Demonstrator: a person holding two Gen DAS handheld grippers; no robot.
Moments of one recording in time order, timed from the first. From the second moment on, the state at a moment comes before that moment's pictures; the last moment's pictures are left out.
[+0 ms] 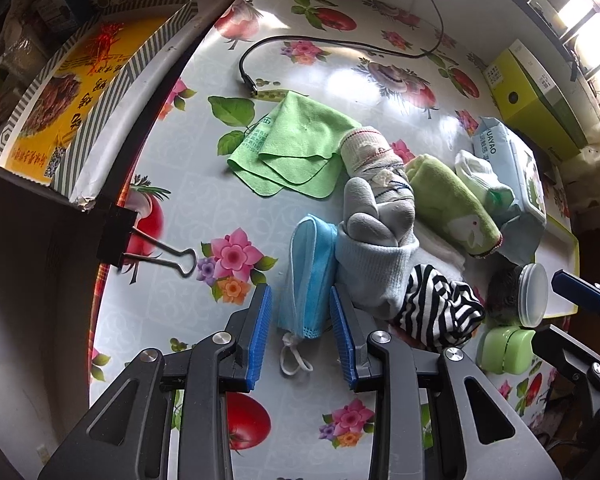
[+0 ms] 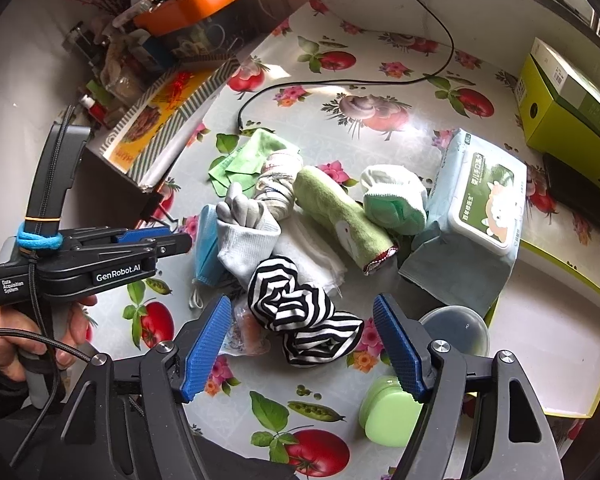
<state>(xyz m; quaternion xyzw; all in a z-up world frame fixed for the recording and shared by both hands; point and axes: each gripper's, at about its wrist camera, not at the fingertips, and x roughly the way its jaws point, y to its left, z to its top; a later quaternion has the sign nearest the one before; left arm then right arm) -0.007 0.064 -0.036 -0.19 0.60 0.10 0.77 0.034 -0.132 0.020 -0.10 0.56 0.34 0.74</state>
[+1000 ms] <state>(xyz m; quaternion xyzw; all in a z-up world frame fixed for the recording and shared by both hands) -0.010 0.089 -0.080 -0.21 0.60 0.10 0.76 0.053 -0.060 -0.019 -0.10 0.60 0.39 0.69</state>
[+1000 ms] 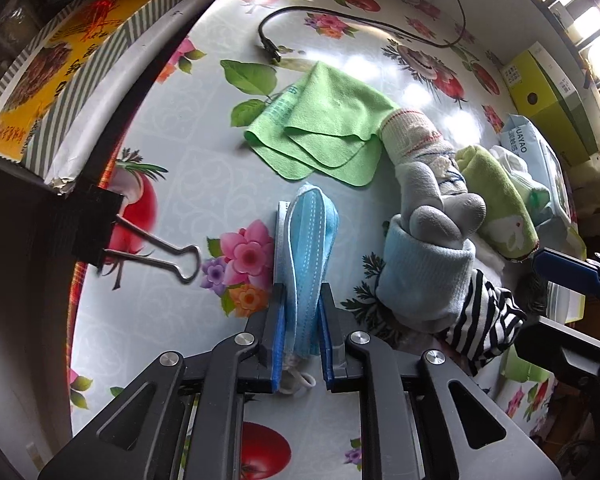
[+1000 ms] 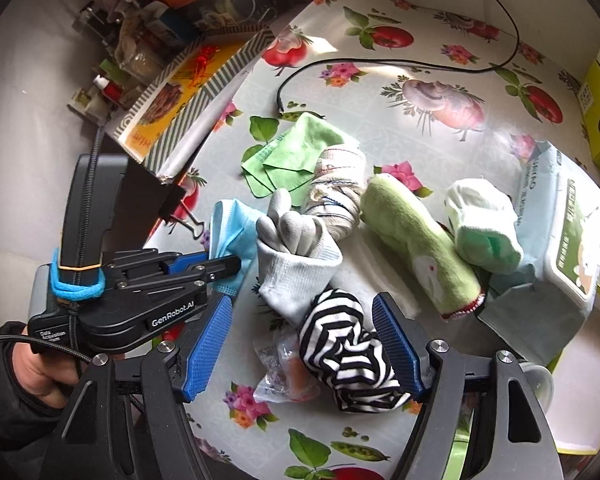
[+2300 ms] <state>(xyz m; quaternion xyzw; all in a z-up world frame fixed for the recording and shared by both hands) 0.014 0.041 -0.005 -0.16 0.56 0.05 0.81 0.066 -0.128 0.033 -0.04 0.55 0.35 0.76</state>
